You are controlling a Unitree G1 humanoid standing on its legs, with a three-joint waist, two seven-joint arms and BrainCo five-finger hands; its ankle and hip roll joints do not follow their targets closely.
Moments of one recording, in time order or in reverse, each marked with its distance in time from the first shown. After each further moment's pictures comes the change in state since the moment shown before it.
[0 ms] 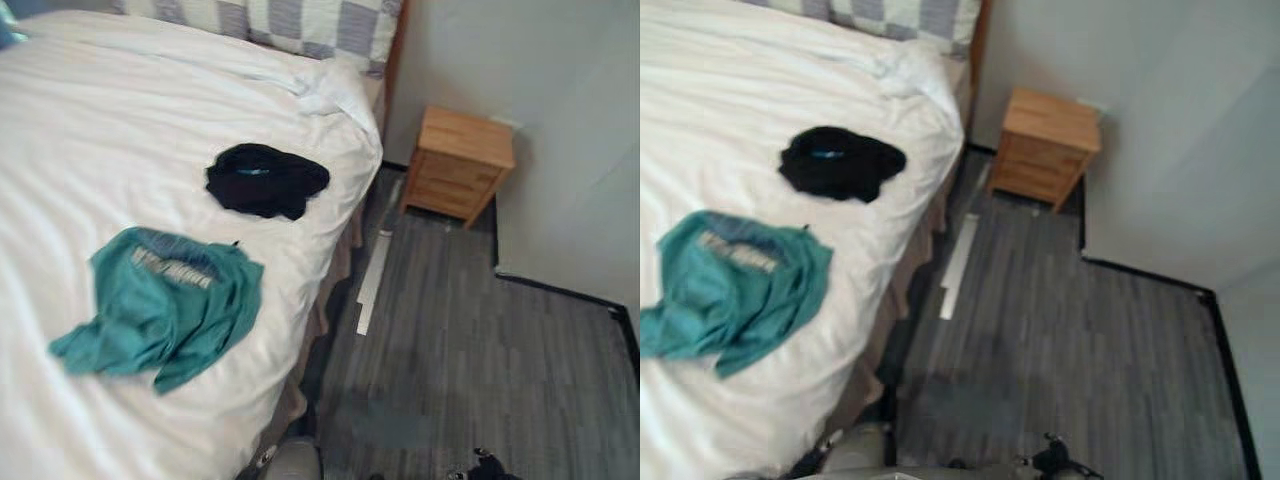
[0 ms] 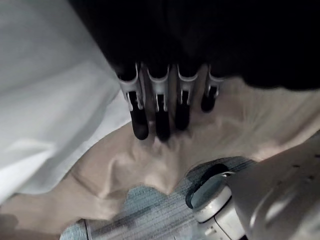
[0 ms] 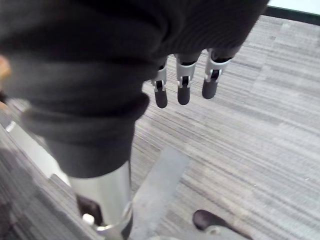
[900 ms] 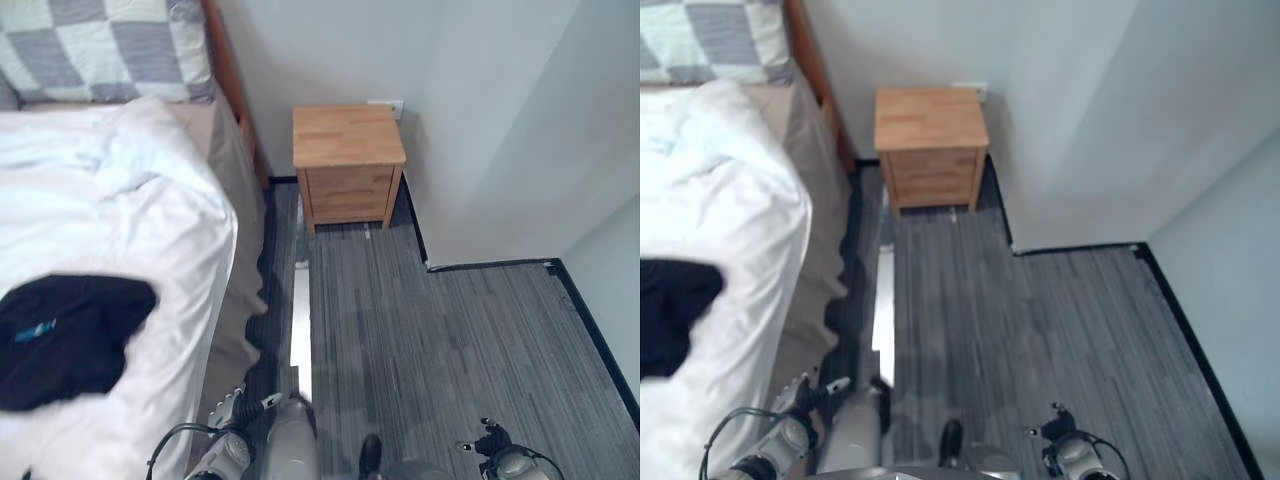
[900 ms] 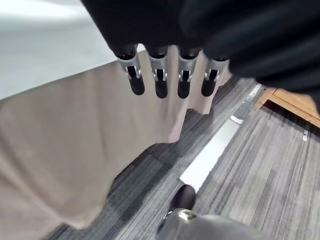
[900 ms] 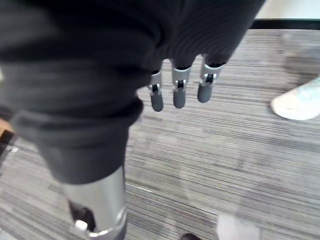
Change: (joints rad) left arm -0.205 0.030 0.055 -0.075 0.146 -0.025 0.072; right arm -0.107 -0.107 0.028 -0.003 -0.042 0.029 0.038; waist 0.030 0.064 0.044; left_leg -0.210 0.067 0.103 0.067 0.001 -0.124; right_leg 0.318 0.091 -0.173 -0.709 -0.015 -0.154
